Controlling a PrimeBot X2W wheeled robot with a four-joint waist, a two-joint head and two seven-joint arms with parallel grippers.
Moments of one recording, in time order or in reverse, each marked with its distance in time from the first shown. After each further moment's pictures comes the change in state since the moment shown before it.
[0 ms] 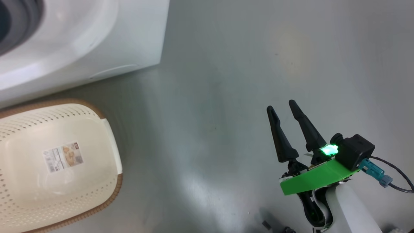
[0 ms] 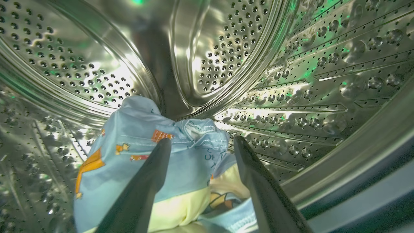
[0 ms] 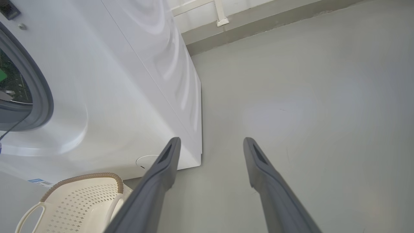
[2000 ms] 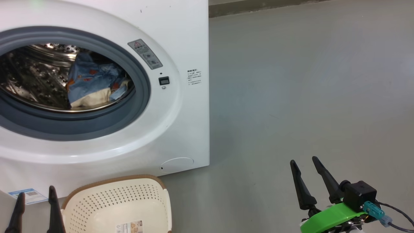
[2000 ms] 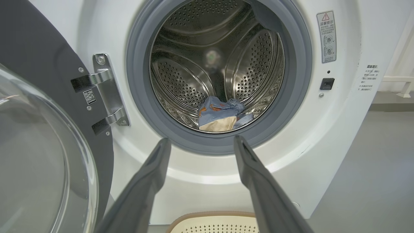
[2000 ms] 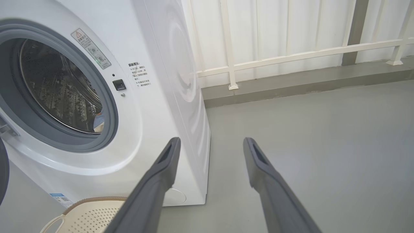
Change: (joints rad) left arm 1.361 -0.277 0.436 -0.804 0.305 0.235 -0.083; right arm 0.212 -0.002 -0.149 0.120 -0.169 0.000 0.000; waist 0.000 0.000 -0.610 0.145
